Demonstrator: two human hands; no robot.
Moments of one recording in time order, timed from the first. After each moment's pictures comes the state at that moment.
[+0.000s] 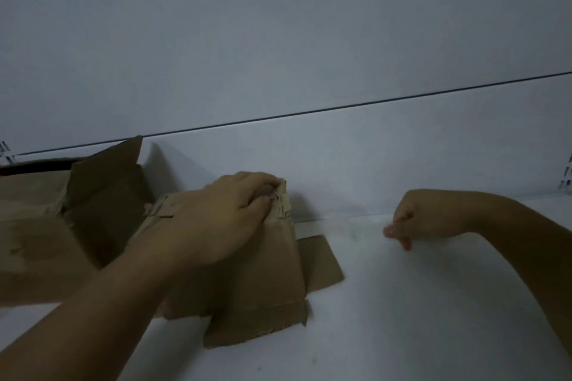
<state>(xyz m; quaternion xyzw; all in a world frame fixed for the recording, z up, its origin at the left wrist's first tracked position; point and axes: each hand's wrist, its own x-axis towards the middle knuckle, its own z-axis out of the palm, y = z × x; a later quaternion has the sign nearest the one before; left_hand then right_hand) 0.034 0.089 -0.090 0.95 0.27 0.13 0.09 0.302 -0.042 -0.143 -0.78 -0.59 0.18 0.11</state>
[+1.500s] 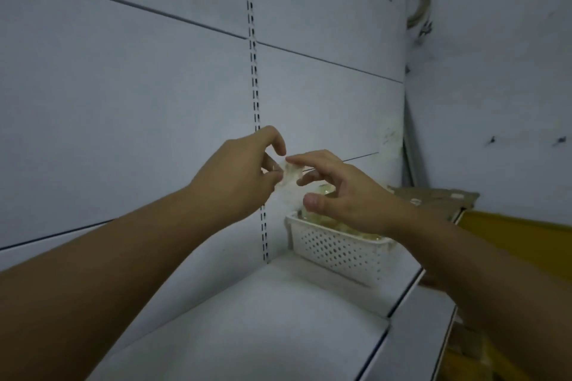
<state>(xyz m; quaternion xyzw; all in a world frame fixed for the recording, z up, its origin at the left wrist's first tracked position) 0.245 -0.096 0.011 0.91 -0.15 0.30 0.23 0.301 -0.271 -0.027 -0.78 -0.43 -0.13 0.44</state>
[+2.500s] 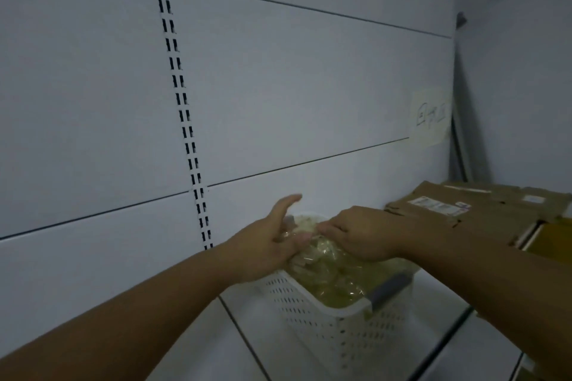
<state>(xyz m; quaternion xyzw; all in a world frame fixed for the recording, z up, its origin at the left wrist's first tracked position) 0.482 -0.191 -0.102 0.93 -0.11 0.06 0.34 0.542 -0.376 -0.088 -0.91 -0.40 -0.03 0.09</state>
